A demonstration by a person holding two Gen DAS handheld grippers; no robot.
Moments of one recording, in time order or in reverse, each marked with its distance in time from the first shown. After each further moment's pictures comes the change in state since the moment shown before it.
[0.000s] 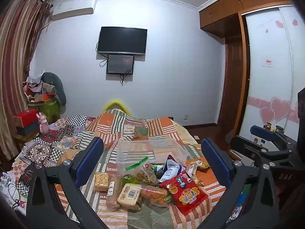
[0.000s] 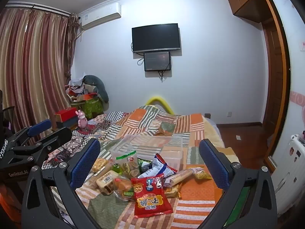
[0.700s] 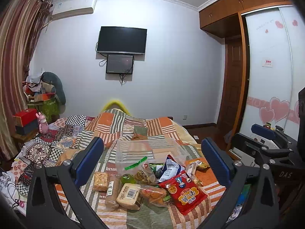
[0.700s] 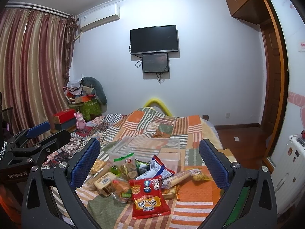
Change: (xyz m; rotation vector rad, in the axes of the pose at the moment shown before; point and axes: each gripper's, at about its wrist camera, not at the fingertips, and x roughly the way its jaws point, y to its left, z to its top) left arm 0.004 -0.003 -0.005 0.002 0.000 0.002; right arm -0.001 -0.001 -0.001 0.001 -0.016 -0.016
